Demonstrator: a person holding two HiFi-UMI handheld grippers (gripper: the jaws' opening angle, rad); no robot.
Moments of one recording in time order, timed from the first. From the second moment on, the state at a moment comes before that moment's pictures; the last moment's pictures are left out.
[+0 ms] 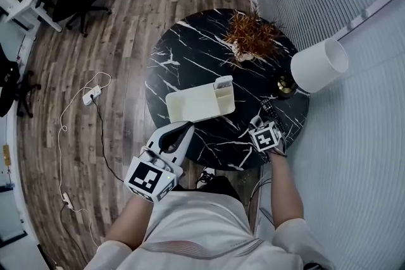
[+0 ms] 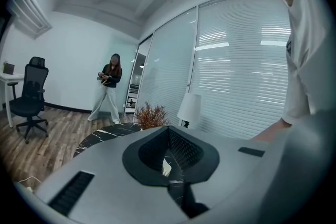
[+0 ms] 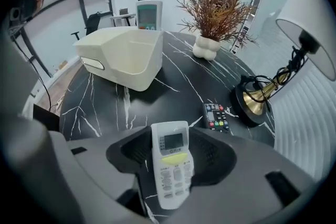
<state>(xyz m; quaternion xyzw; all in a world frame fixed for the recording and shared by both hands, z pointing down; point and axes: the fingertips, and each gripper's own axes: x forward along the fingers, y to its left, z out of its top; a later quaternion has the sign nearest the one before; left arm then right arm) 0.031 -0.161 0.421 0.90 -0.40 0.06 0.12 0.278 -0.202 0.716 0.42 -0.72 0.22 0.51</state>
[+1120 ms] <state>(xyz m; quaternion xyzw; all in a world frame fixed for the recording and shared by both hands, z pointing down) 0.017 -0.153 0.400 0.90 -0.41 0.03 0.11 0.267 -0.209 0.619 0.52 -0.77 0.22 0.31</state>
